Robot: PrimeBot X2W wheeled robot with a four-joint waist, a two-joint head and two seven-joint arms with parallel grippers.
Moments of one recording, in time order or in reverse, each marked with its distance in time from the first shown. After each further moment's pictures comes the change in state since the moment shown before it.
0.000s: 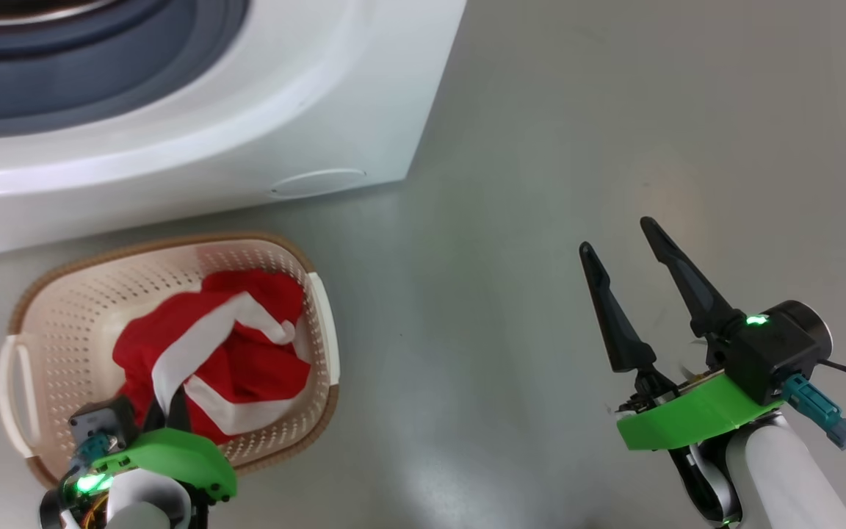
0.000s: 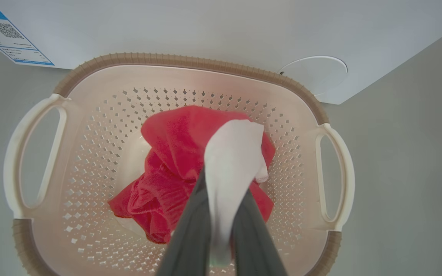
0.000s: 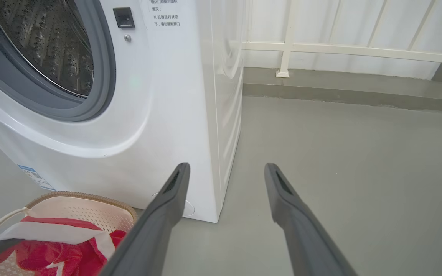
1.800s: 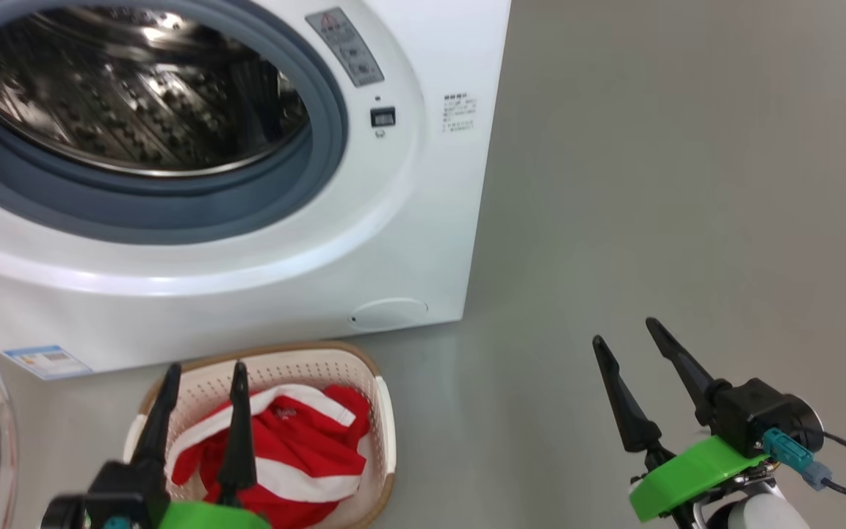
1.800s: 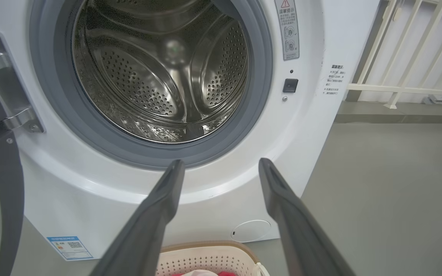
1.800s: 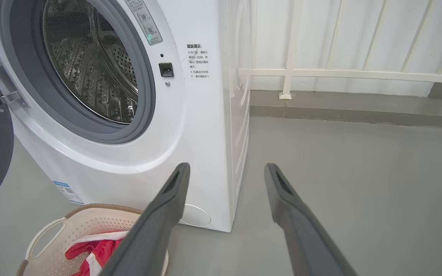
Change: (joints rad) left arm 0.307 -0.026 -0.002 -0.656 0.221 -0.043 0.022; right arm 0.121 -0.001 -0.026 0.138 0.020 0.000 0.011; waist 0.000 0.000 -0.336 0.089
